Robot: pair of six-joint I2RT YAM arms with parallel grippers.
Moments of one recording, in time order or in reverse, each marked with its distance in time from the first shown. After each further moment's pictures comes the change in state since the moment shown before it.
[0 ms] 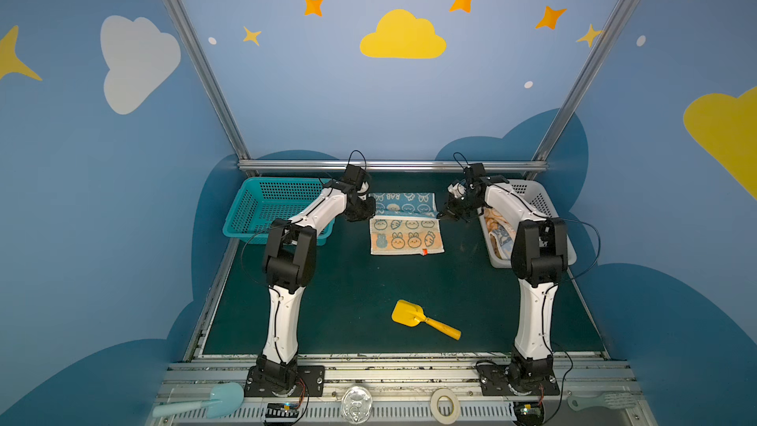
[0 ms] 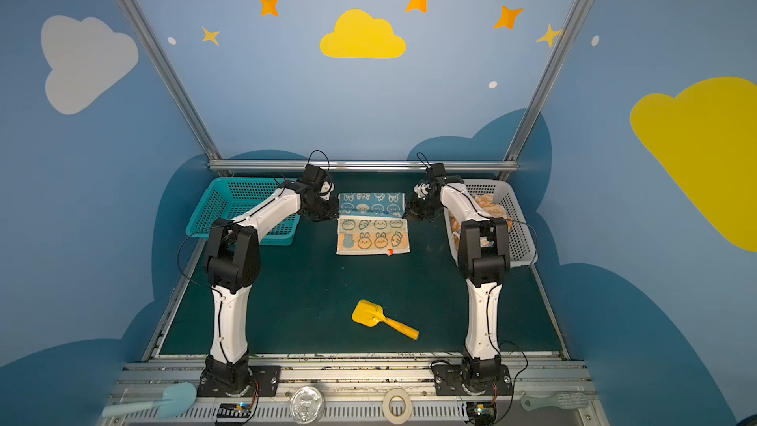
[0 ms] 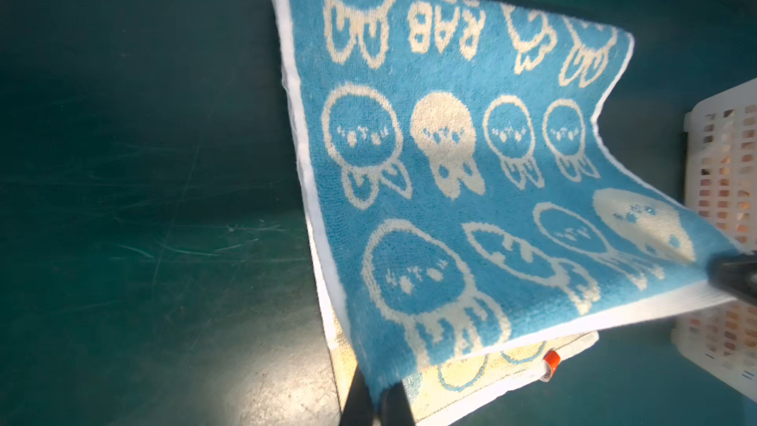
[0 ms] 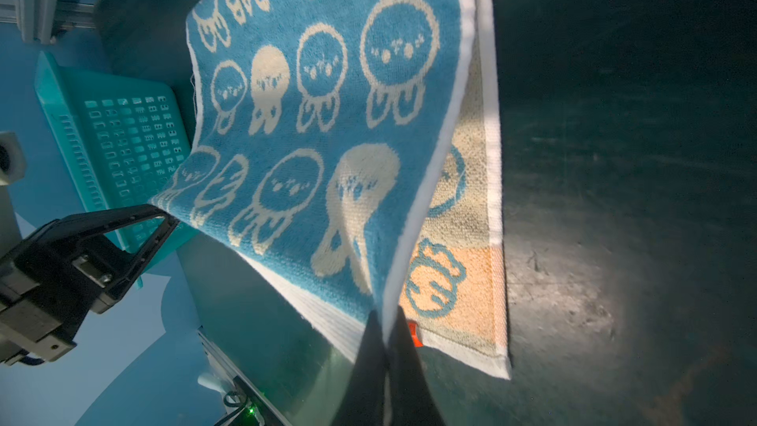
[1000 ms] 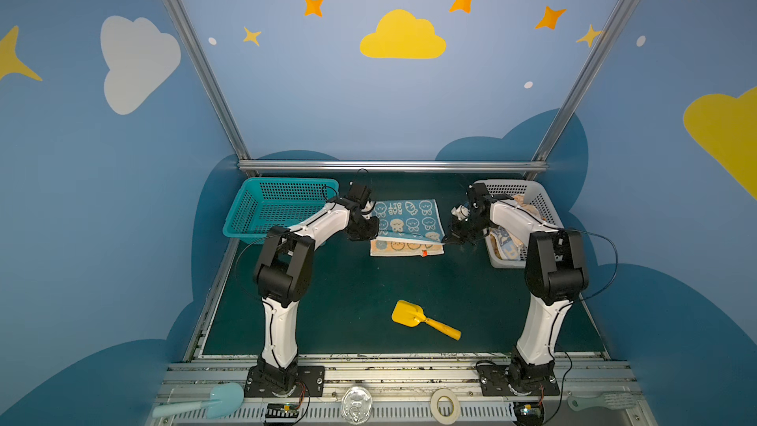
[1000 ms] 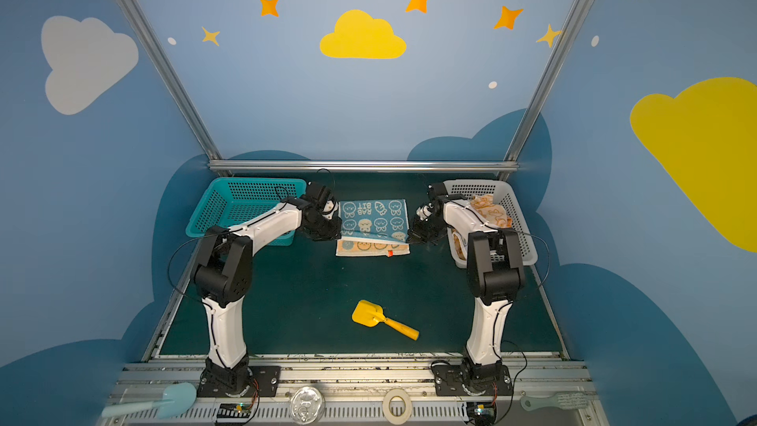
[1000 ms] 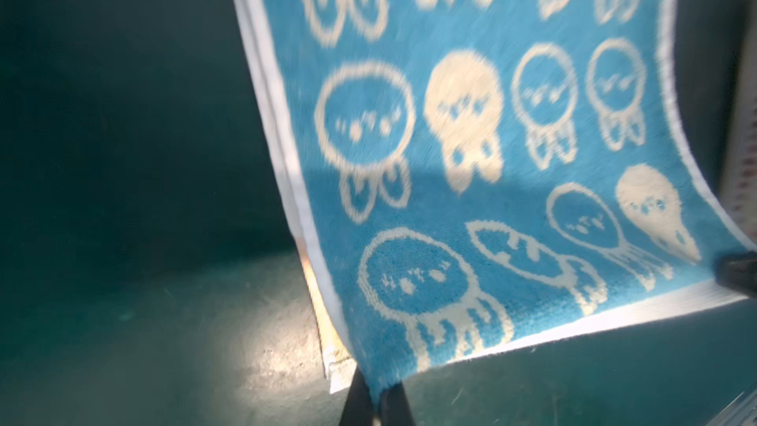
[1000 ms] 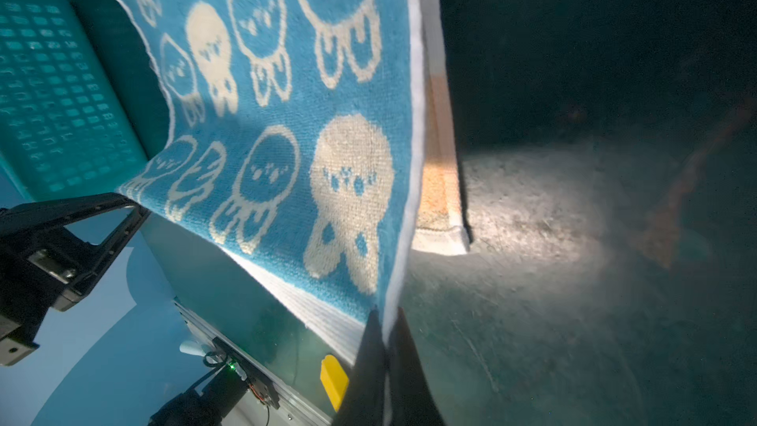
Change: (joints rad) left arm -0.068 -0.144 -0.294 0.043 0.025 -0.001; right arm 0.018 -0.205 -0.390 0.046 0.032 0.002
